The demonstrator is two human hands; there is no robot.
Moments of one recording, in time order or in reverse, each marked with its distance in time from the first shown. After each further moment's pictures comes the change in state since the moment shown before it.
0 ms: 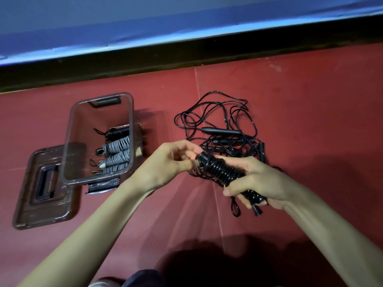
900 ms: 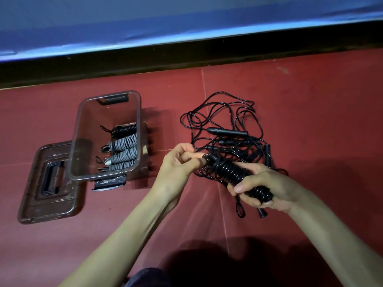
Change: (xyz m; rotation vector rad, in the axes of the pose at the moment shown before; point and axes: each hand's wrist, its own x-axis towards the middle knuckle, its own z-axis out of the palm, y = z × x) left_hand -0.010 -0.014 0.029 -0.528 0.321 -0.064; right_hand 0.015 0.026 -0.010 0.334 -0.159 -0.006
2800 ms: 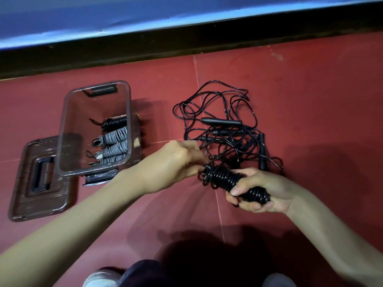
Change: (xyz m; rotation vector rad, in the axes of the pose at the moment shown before) left_hand 0.011 0.030 -0.019 1.248 -0.640 0.642; right_hand -0.008 0.022 -0.004 0.152 -0.083 0.181
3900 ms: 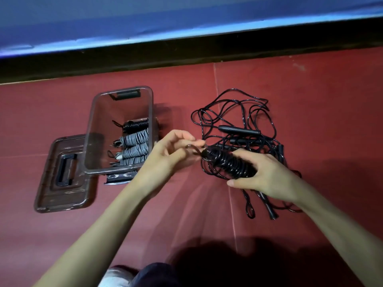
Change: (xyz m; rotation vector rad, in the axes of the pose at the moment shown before) left_hand -0.025 -0.004 -0.001 -1.200 0.515 -0.570; right_hand 0.016 -0.038 0.025 -0.988 0.483 -0.332
